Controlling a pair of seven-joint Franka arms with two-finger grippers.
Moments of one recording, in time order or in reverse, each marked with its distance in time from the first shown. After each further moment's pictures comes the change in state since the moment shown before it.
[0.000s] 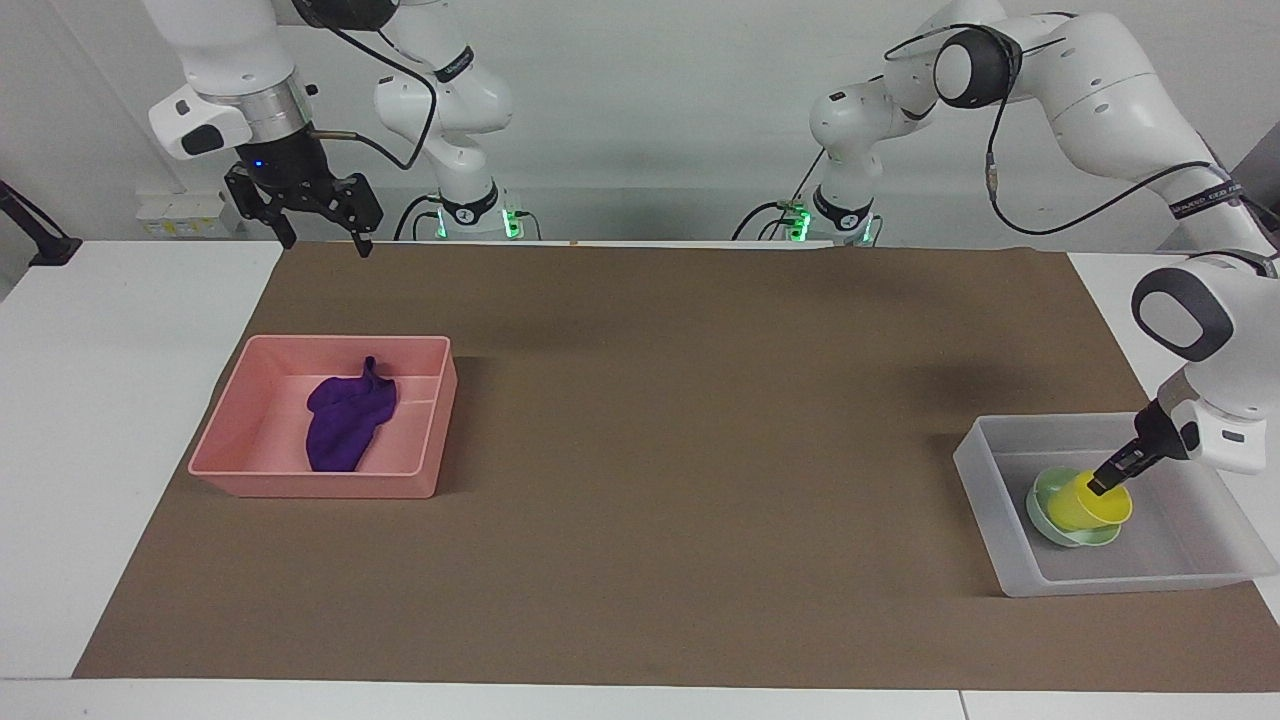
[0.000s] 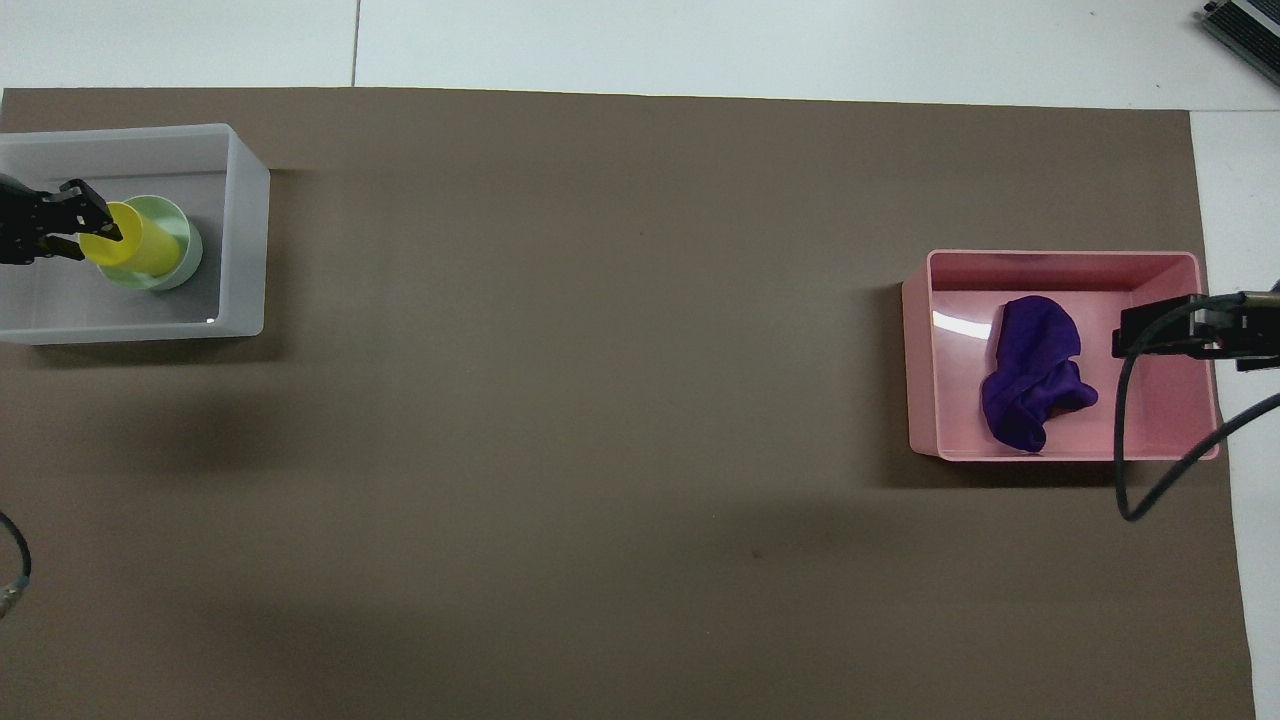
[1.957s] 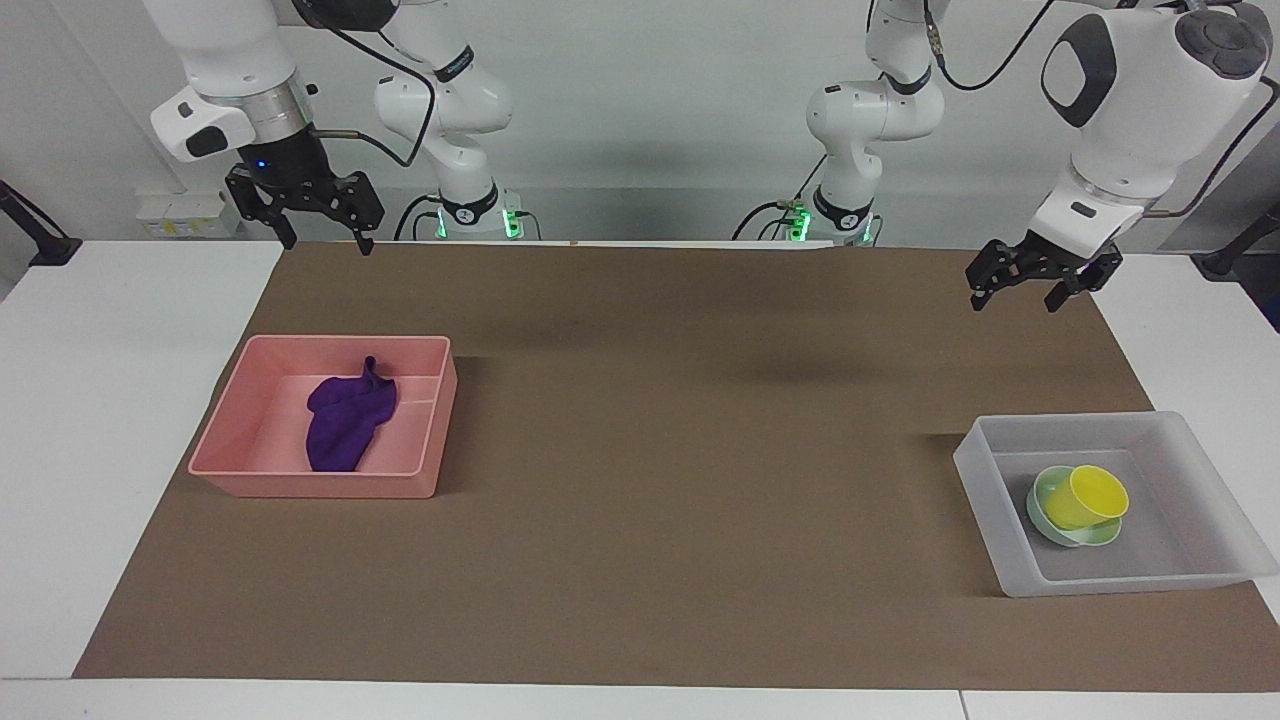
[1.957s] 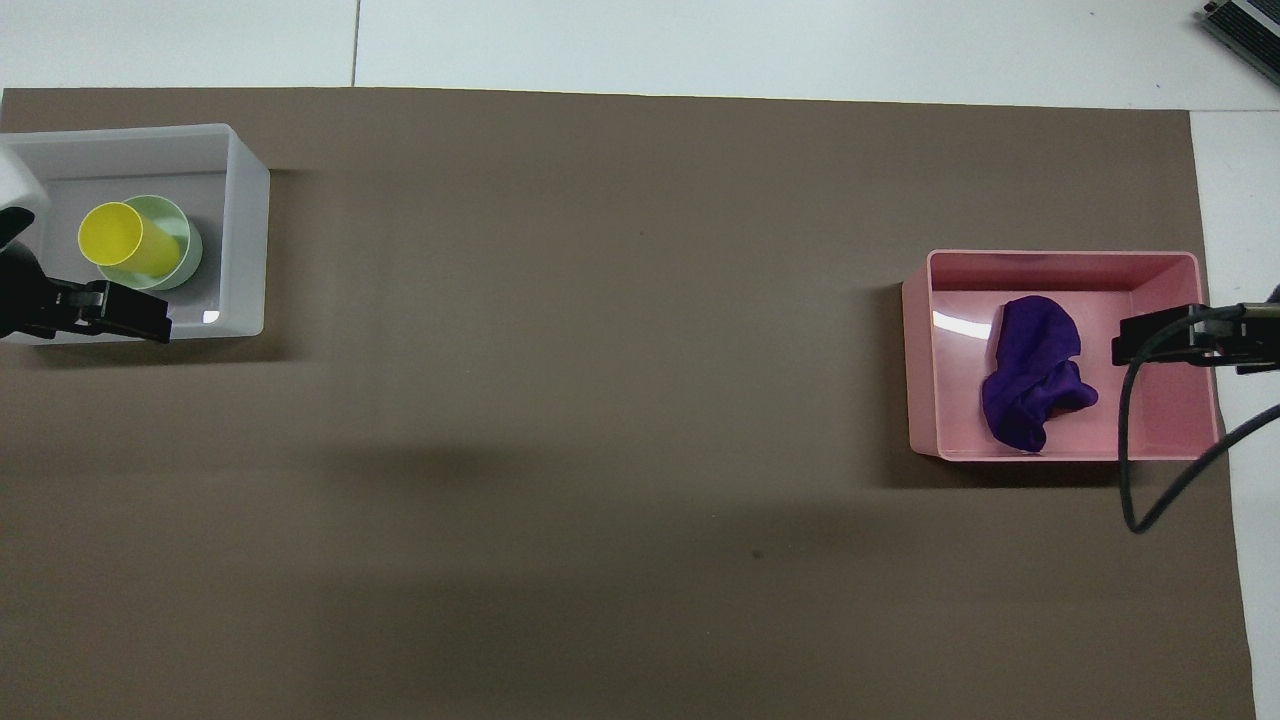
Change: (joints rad) left arm -0.253 -0.553 -0.027 -0.240 0.081 -0.419 0.193; right arm -0.001 -0.007 -0.001 -0.011 0.001 -0.003 -0.041
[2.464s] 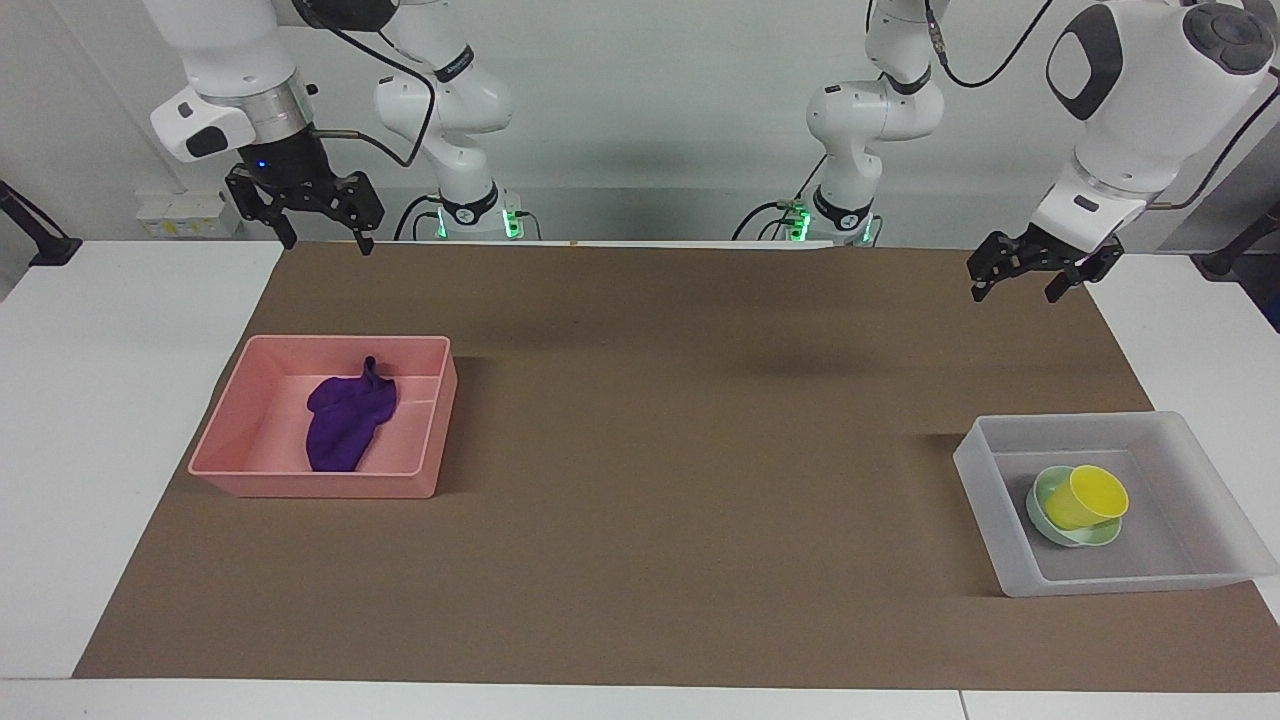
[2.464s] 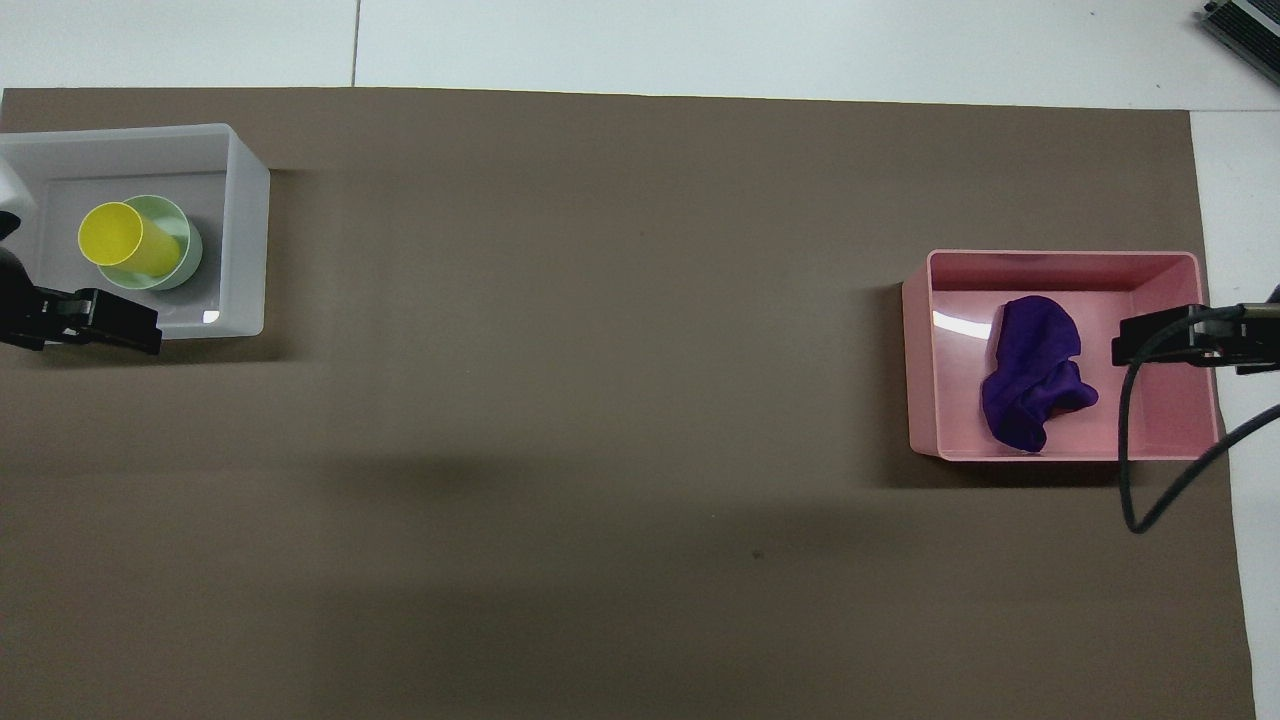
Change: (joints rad) left arm 0.000 -0.004 0.006 0.025 0.000 -0.057 0.000; right arm 0.000 0.000 0.000 -0.001 0.000 -0.001 0.000
